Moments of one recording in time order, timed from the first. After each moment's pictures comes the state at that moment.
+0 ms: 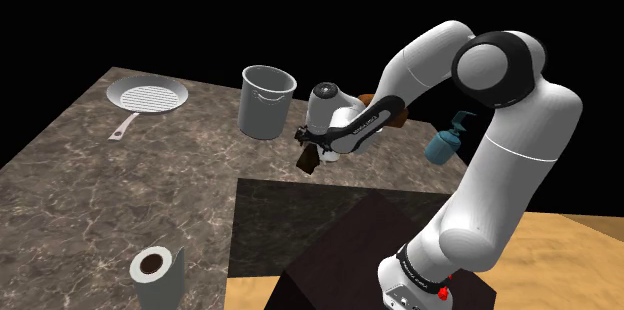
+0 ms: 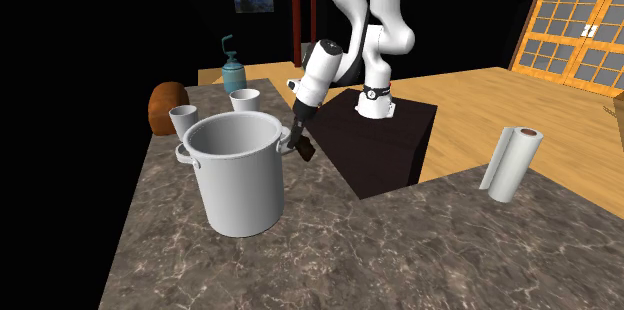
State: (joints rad) arm 0.04 0.24 -0.19 -2.41 -0.76 2.71 1.62
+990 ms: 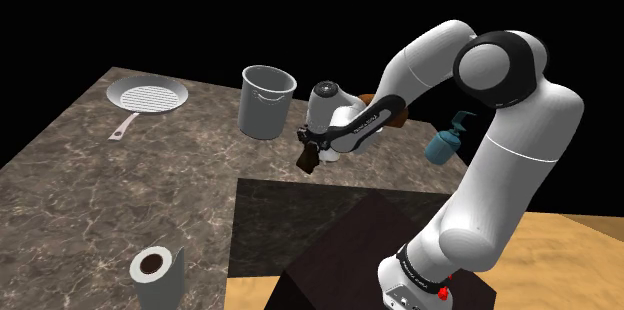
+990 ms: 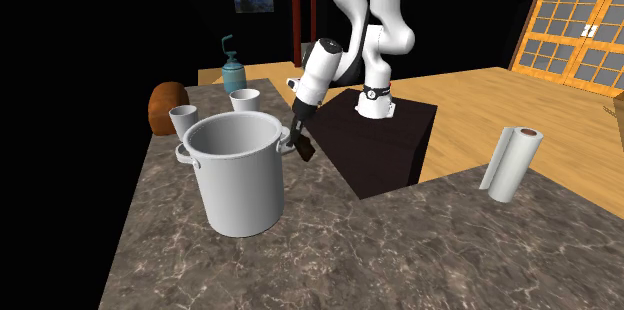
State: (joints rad) arm 0.04 0.23 -0.19 -2.41 -0.76 2.70 1.62
